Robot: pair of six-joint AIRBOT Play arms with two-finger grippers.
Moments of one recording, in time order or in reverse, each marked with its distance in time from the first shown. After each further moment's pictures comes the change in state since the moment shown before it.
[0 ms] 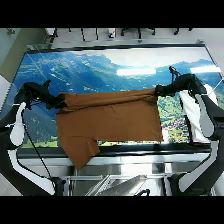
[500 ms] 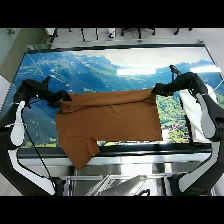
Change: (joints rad) left arm -0.007 0.000 0.080 -0.080 0.054 0.000; right arm -0.009 0.036 0.000 0.073 -0.045 0.003
